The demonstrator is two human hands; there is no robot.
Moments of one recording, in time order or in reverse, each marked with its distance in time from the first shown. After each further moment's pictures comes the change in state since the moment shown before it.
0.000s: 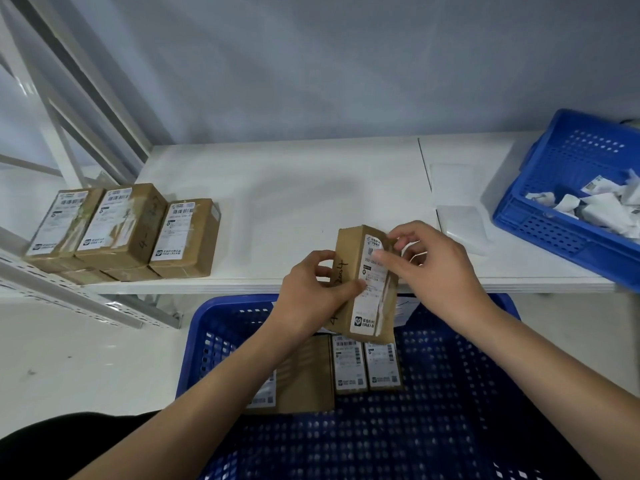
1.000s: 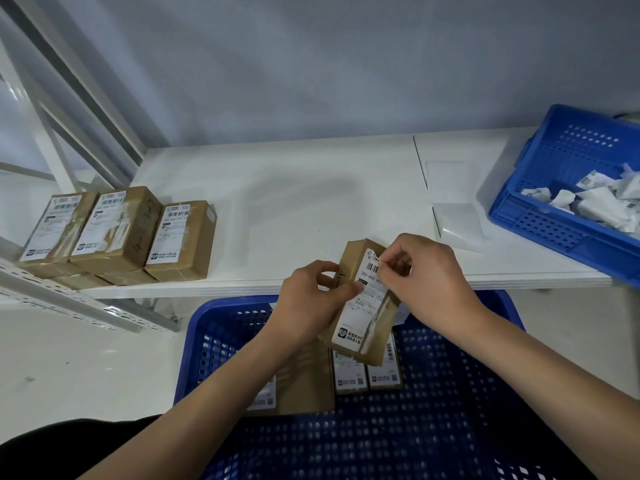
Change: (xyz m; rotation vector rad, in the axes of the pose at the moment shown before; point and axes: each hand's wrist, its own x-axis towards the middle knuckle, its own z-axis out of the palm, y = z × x) left_hand -0.002 -0.003 0.001 0.092 -0.041 0.007; right_hand -0.012 -0.010 0.002 -0.193 -0.044 -0.087
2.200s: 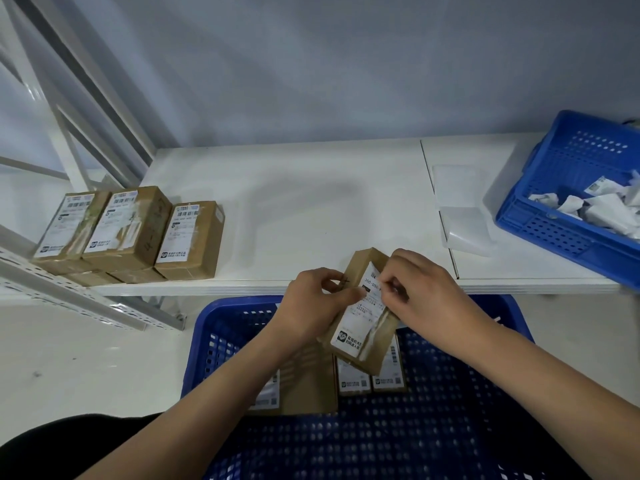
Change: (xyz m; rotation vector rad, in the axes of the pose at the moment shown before) left_hand 0.002 -0.002 -0.006 0.083 -0.037 -0.029; right_hand -0.010 0.014 0.007 -0.207 -0.085 -0.401
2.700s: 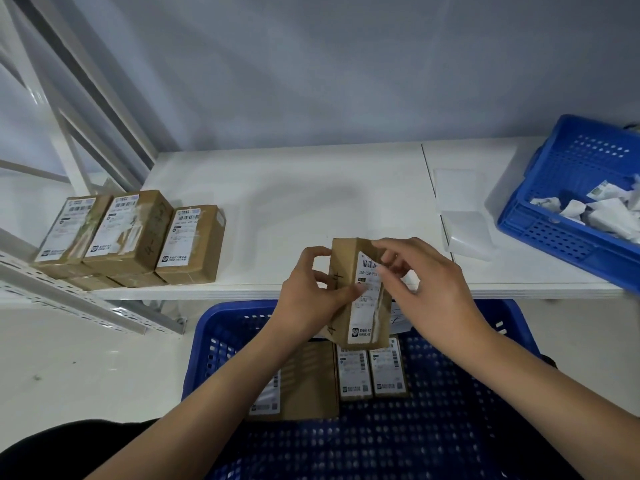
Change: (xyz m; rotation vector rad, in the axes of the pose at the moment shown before) left_hand 0.001 0.007 -0.003 -0.099 0.107 0.010; right_hand 0.007 -0.010 0.001 0.239 0.241 0.121
